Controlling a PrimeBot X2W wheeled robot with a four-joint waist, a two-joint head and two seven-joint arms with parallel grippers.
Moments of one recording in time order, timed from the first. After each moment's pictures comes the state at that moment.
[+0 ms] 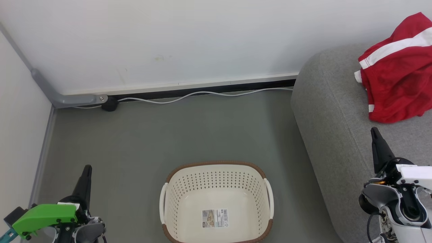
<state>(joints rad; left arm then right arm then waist) -0.05 0.05 0.06 0.28 -1.61 -0.12 0.09 -0.09 -0.04 -0.15 0.29 1.59 0.12 0.12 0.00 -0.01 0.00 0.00</state>
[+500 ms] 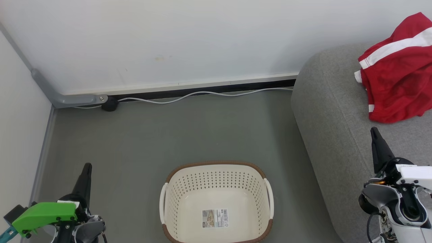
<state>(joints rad) -0.06 0.05 0.06 0.28 -1.61 -0.12 0.09 -0.09 -0.04 -0.15 0.29 1.59 0.12 0.12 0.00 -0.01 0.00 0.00</state>
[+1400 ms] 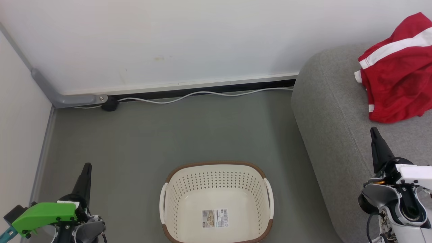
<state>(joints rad) -0.06 0.05 0.06 0.28 -1.61 -0.12 0.09 -0.09 -0.04 -0.14 0.28 1.60 0.12 0.12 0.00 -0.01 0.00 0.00</state>
